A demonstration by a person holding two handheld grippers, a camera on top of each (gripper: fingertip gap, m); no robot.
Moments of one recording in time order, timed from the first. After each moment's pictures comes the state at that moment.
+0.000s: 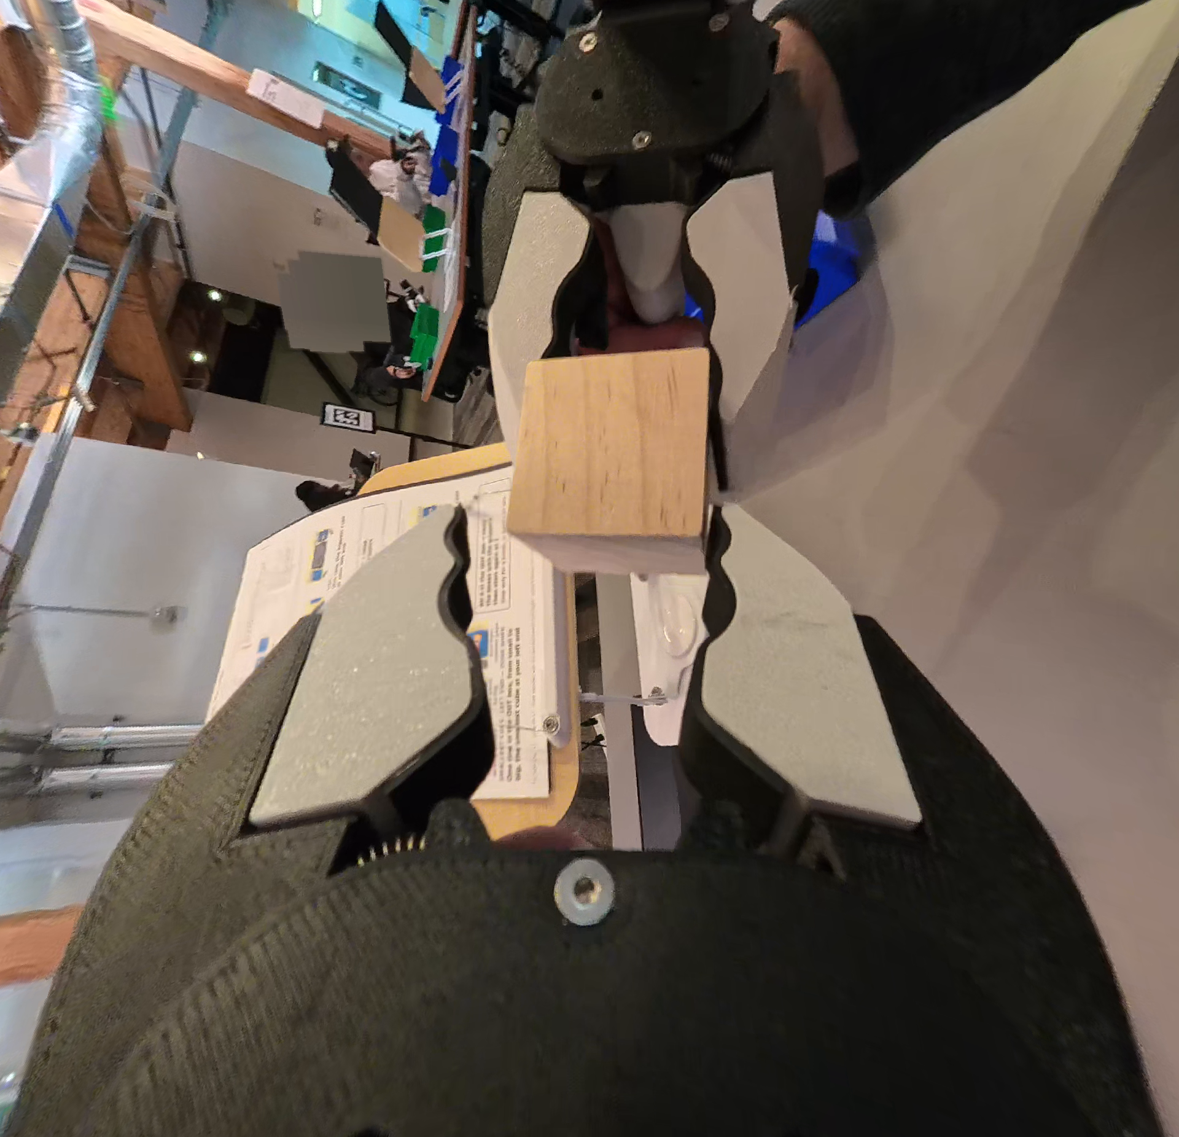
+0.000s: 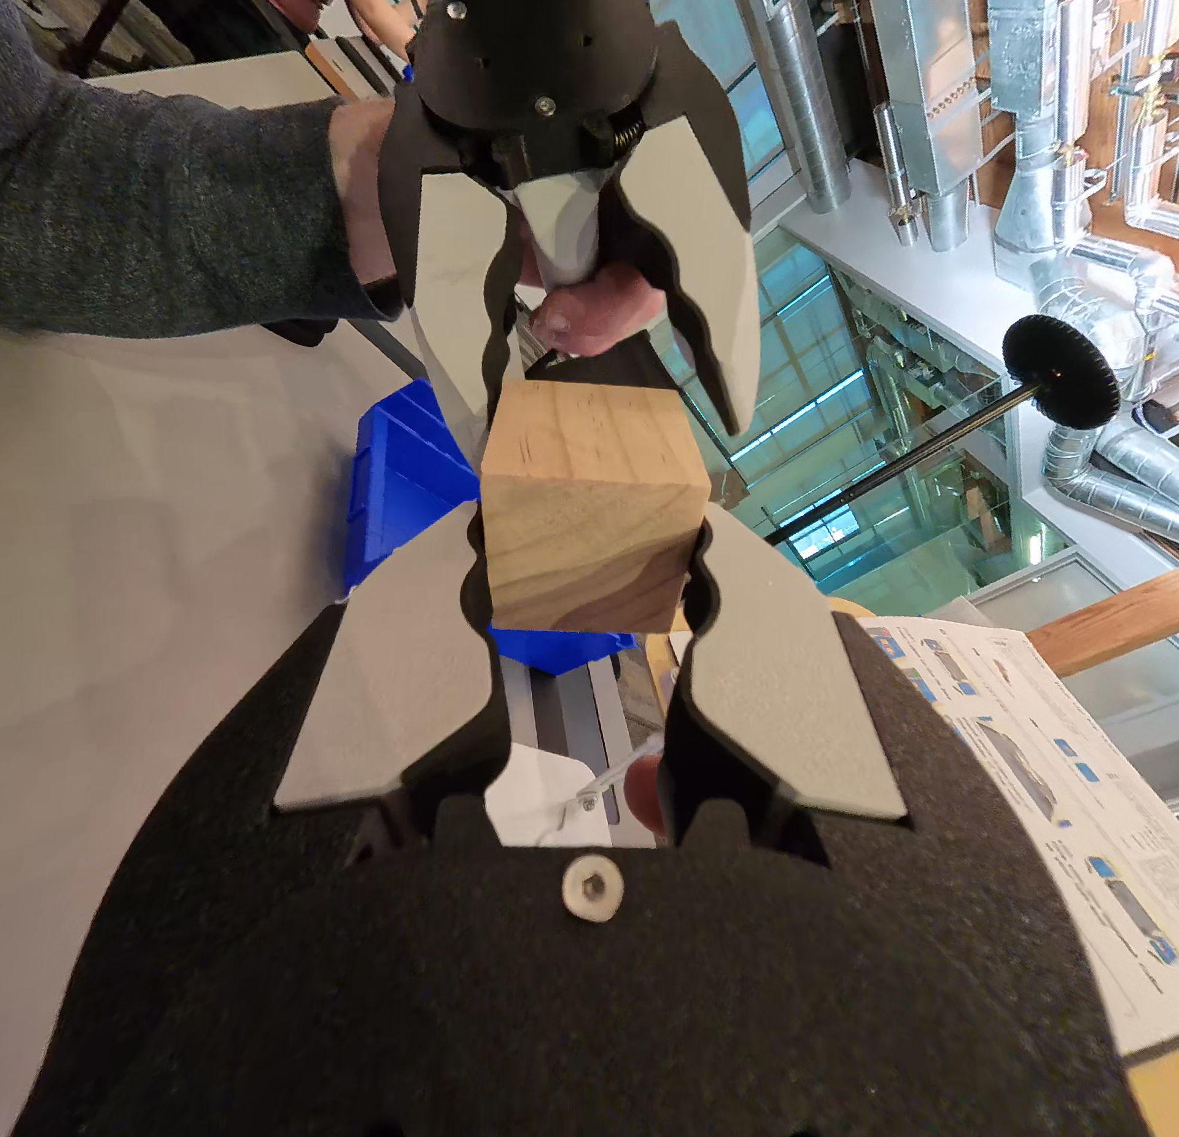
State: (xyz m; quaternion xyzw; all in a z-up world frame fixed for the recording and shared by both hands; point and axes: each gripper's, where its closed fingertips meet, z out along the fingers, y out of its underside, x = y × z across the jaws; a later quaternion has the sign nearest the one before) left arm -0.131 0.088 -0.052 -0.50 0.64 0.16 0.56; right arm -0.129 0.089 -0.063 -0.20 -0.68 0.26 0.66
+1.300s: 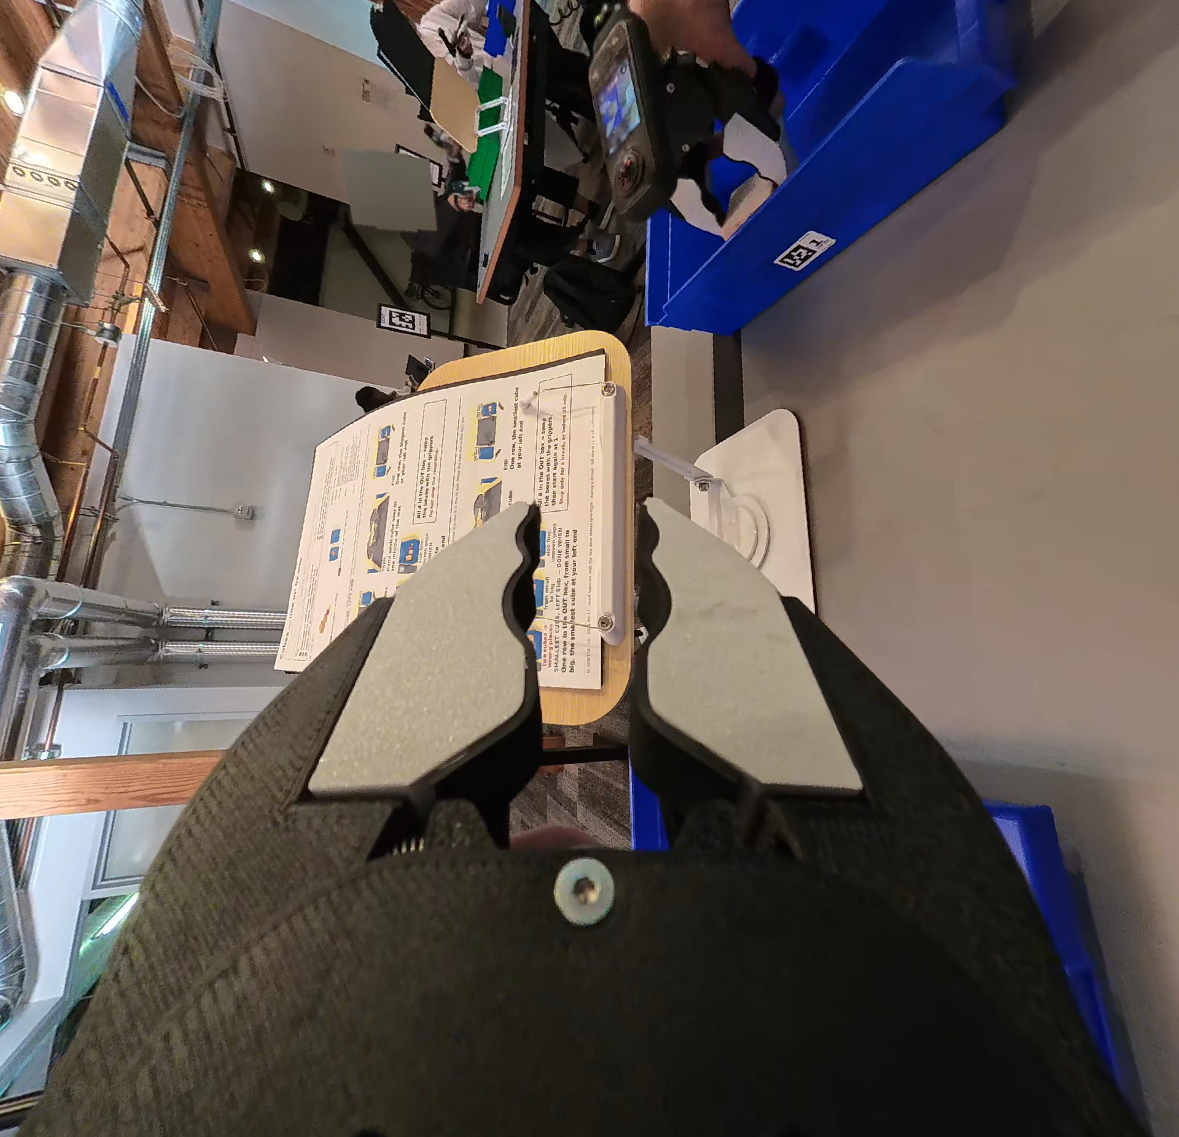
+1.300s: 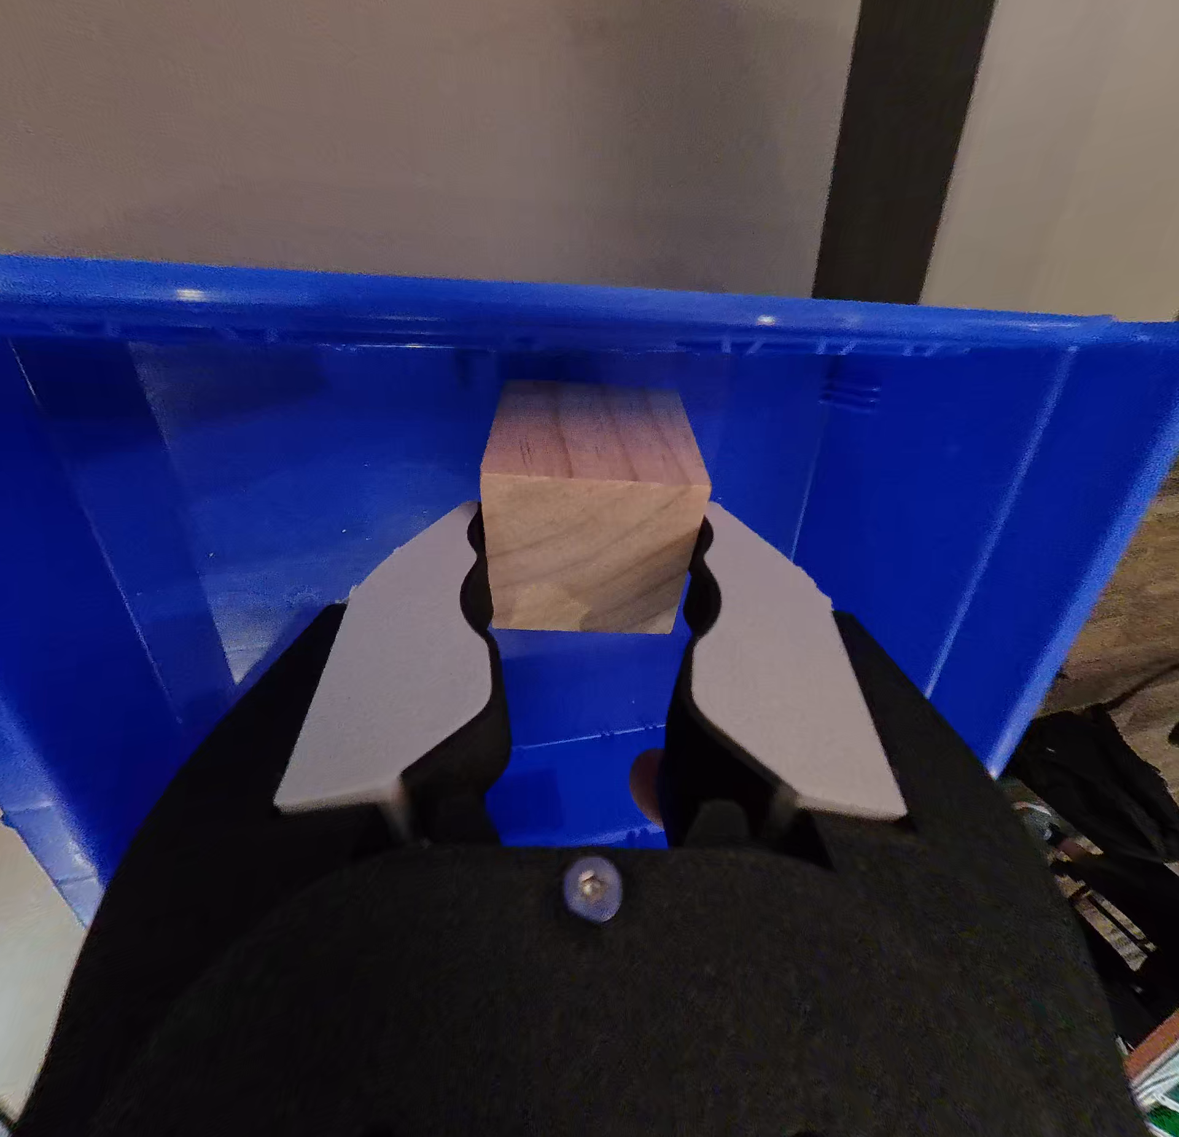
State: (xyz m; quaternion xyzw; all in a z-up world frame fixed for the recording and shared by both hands) left arm -0.171 0.102 -0.040 -0.53 0.60 0.24 0.55; right arm 0.086 0.364 -0.272 -0.56 -0.82 -0.01 0.13
